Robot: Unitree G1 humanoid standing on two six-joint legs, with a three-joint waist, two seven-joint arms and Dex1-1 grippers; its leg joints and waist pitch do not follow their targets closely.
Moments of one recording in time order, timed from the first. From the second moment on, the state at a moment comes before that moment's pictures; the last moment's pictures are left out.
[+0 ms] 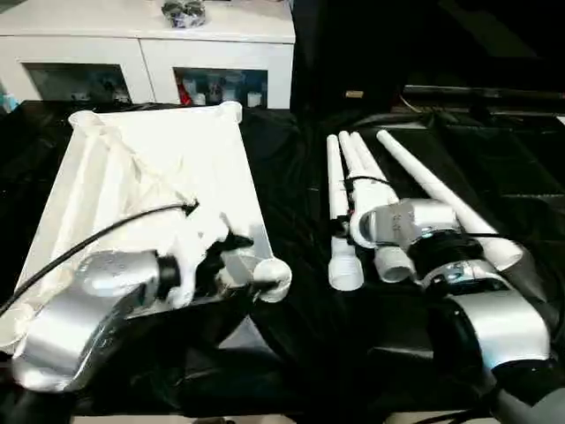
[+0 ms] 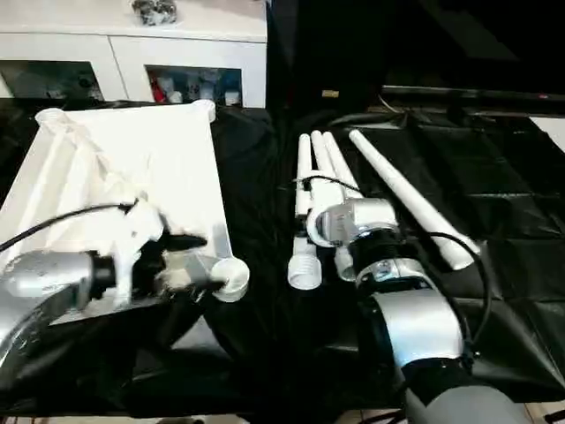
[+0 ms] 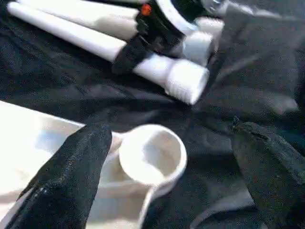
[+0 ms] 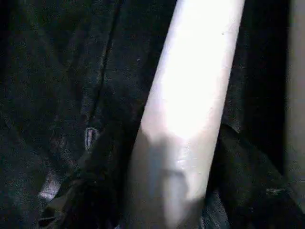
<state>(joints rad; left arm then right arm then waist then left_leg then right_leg) -0.25 0.55 -0.12 -0.35 -0.30 0.76 -0.86 -0.99 -0.13 -0.12 1.02 0.20 0.85 0.18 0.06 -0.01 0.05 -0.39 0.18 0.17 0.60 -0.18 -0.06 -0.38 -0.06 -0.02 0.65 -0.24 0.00</state>
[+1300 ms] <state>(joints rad) -0.73 -0.09 0.37 0.11 -0.79 1.00 -0.31 -0.61 -0.21 -0.14 0.04 0.65 0.99 0.73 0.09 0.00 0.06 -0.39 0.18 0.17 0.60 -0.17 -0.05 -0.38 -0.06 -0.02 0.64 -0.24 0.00</state>
